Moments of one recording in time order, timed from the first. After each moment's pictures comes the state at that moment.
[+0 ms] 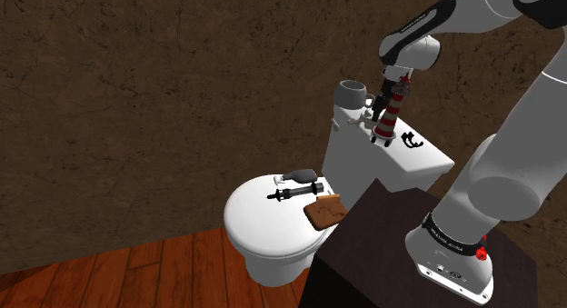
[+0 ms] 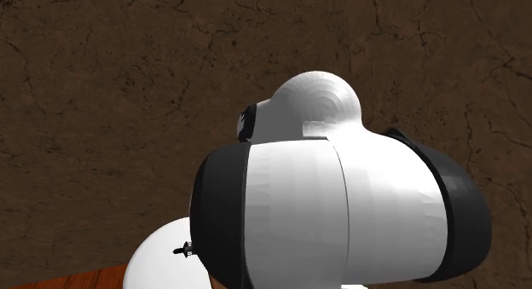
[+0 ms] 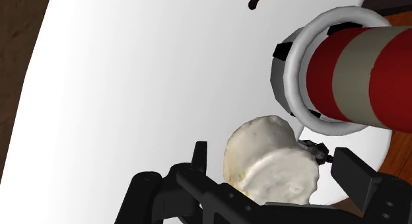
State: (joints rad) arm -0.01 0.00 -0.77 -2.31 0.13 2.13 -0.66
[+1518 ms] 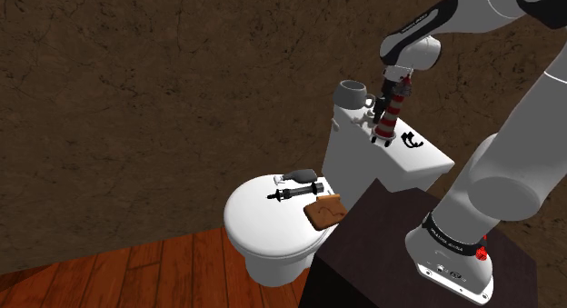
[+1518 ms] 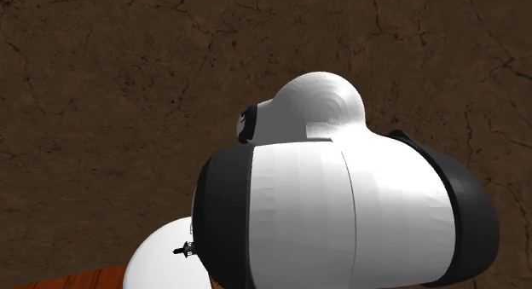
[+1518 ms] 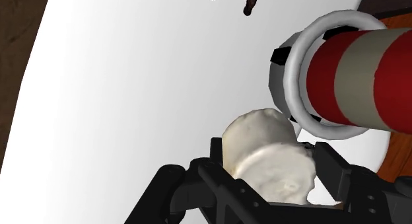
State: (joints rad) arm 0.00 -0.02 -0.77 -2.32 0.12 2.12 -0.65
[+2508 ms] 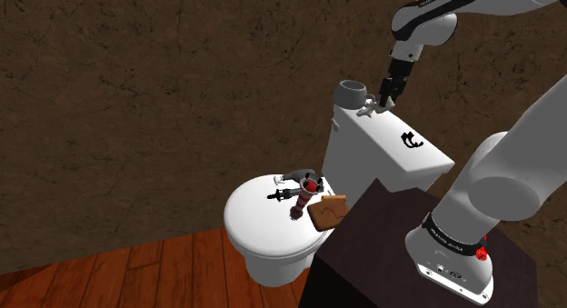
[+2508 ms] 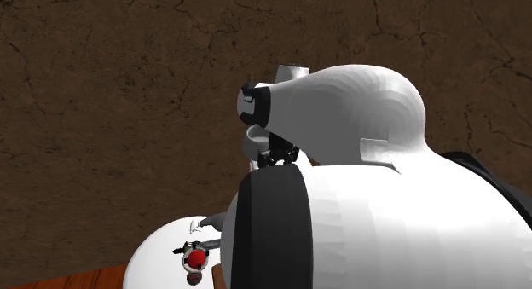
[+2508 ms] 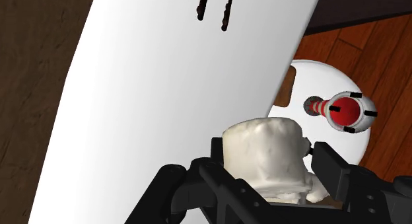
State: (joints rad) arm -0.01 -0.15 -0.74 -2.22 0.01 1.93 -0.55
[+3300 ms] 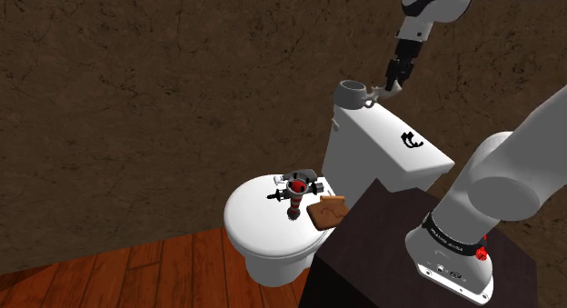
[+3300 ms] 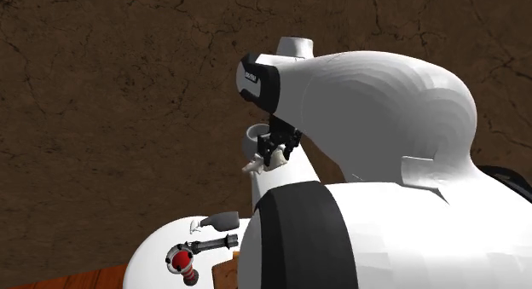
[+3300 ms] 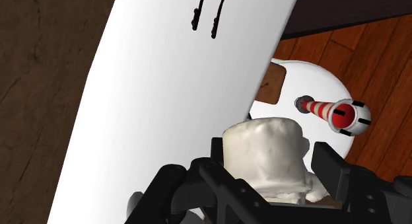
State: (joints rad) arm -0.01 -0.22 -0.71 -2.10 -0.02 1.76 -0.51
